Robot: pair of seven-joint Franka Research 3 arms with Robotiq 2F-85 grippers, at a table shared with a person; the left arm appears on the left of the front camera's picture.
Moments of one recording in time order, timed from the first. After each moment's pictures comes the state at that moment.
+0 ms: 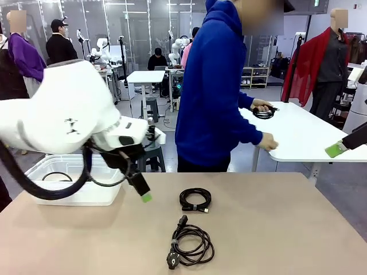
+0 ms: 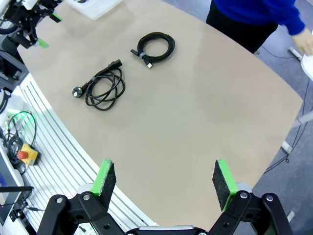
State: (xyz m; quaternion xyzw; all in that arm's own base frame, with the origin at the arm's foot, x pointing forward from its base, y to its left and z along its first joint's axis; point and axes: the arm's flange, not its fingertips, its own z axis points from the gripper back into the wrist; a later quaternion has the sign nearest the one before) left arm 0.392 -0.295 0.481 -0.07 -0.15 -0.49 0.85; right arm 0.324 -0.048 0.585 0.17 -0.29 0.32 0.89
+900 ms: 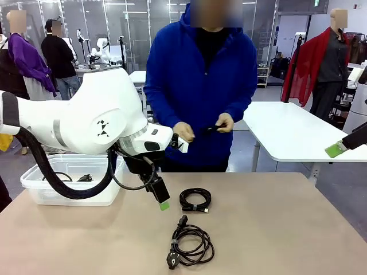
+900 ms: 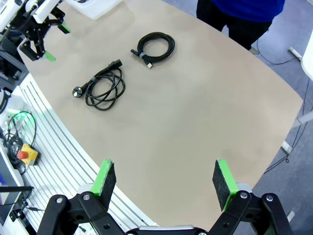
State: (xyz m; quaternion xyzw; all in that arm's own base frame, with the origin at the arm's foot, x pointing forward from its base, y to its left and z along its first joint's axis) left arm 0.394 -0.344 0.466 -0.07 -0.11 -0.51 0.85; right arm 0.324 -0.048 0.585 0.17 -0.29 0.32 0.89
